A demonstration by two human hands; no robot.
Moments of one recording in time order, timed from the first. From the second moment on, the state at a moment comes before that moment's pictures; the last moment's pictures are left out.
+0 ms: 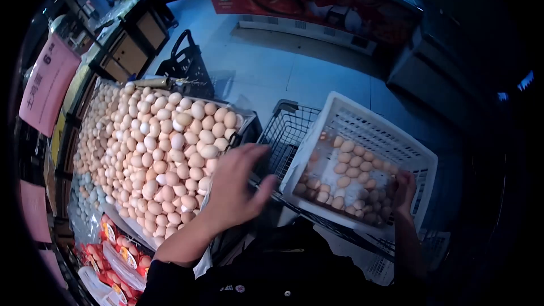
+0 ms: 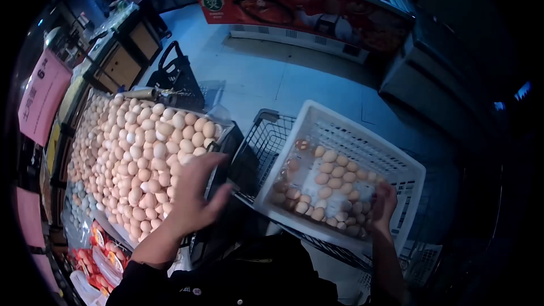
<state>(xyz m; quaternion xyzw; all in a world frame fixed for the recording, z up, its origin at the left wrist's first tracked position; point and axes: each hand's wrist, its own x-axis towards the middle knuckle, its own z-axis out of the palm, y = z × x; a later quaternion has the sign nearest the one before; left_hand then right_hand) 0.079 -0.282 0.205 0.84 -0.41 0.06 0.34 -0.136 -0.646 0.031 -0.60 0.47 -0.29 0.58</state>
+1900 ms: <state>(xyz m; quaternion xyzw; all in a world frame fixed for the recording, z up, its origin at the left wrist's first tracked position) 0.019 -0.582 -0.084 0.91 -0.31 -0.18 0.19 -0.123 -0.685 -0.100 -0.94 0.17 0.10 0.28</state>
